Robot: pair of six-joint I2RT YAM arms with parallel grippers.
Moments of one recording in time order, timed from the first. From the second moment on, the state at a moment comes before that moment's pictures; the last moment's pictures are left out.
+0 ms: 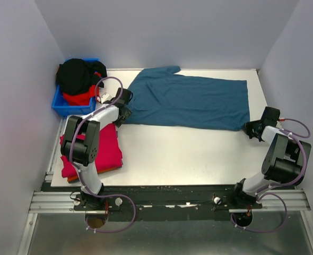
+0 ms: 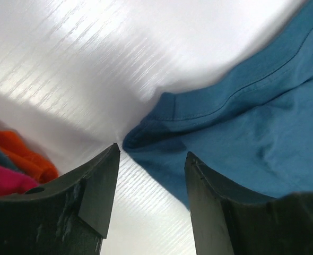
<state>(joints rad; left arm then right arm) -0.28 1.81 1.17 -0.46 -0.38 -1.10 -0.39 1.55 0.74 -0.09 -0.07 1.02</state>
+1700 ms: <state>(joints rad) -0.27 1.68 1.76 -0.62 -0.45 -0.80 -0.41 1.20 1.15 -0.40 -0.09 0.92</state>
